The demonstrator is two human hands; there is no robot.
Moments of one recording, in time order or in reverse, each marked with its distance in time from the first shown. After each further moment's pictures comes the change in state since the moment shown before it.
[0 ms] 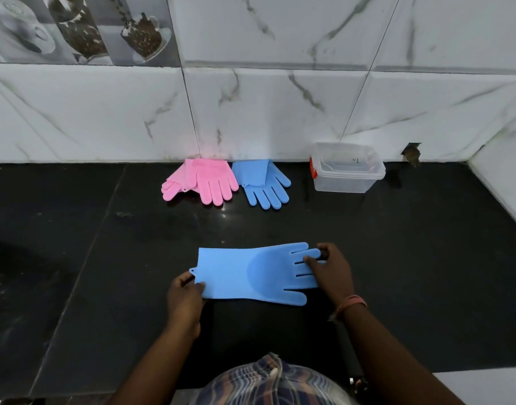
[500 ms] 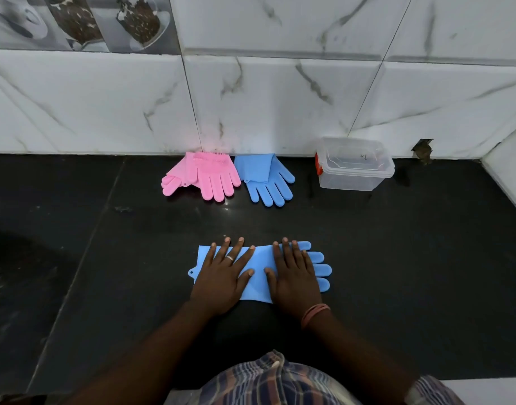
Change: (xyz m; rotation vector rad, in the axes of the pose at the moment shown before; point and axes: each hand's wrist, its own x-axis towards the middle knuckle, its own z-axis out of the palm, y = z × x) left_hand 0.047 -0.017 0.039 1.573 -0.361 1.089; right_hand -0.019 0.007 0.075 -0.741 -0.148 -0.547
